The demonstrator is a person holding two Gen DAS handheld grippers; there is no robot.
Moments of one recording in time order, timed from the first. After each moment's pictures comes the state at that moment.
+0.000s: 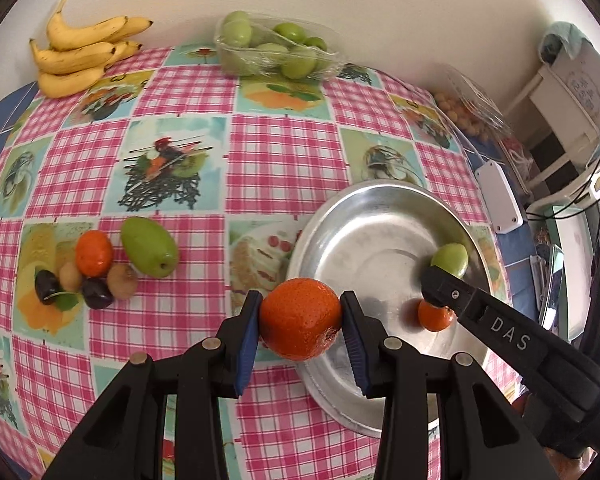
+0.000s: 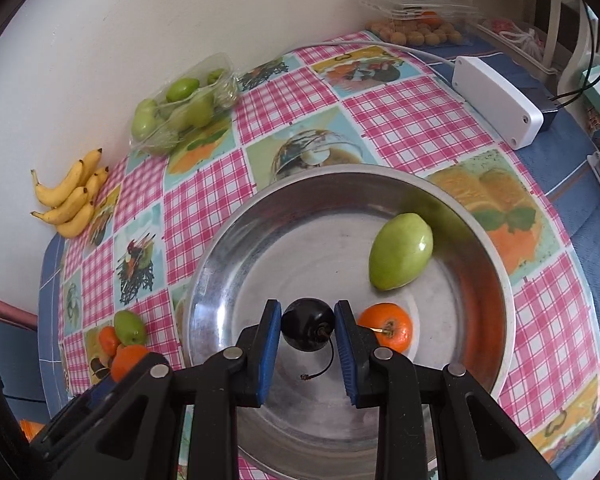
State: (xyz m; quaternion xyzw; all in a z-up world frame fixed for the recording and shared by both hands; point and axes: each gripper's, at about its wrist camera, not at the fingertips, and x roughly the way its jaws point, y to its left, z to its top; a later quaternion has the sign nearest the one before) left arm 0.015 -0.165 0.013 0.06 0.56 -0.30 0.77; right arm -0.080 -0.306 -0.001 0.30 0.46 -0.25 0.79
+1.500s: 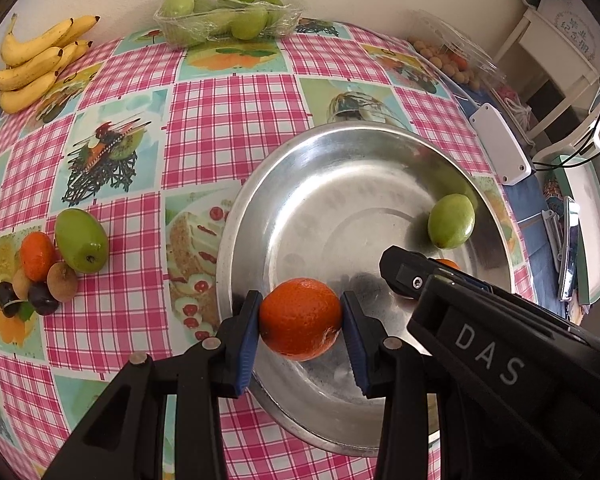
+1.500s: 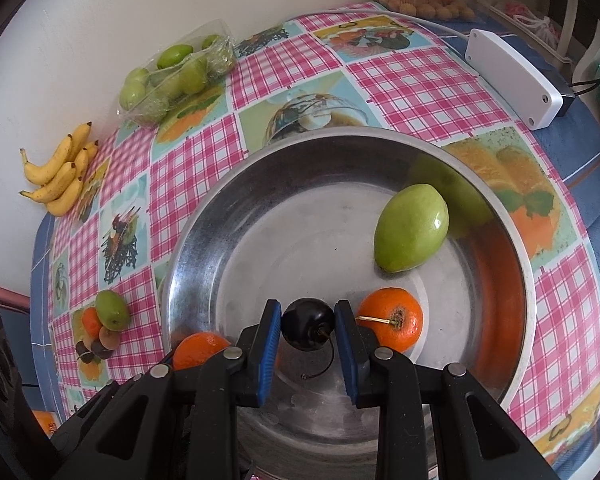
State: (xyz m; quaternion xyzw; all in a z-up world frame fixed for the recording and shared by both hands) left arm -0.002 -0.205 -0.027 0.12 0.58 -0.32 0.74; right arm -0.070 -0.304 -0.025 0.30 0.50 -0.24 0.77
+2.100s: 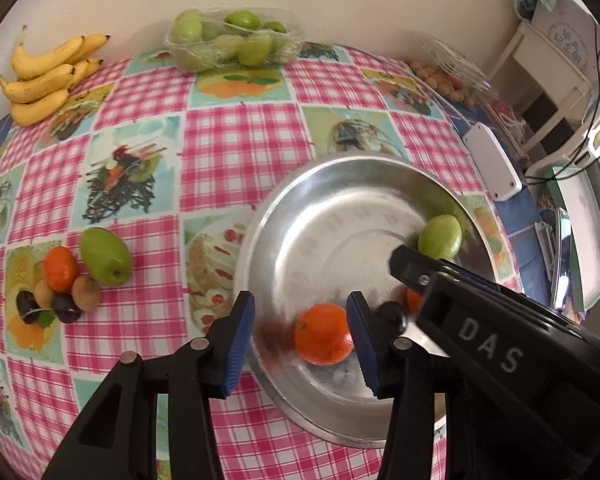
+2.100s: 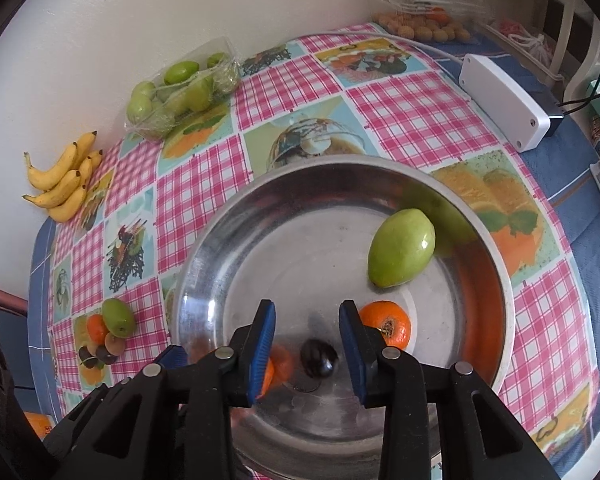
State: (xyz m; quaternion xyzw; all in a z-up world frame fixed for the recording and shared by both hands) left arm 0.000 -0.192 0.001 0.11 0.55 -0.31 0.76; right arm -0.074 -0.303 -0.005 0.28 0.48 -0.25 0.79
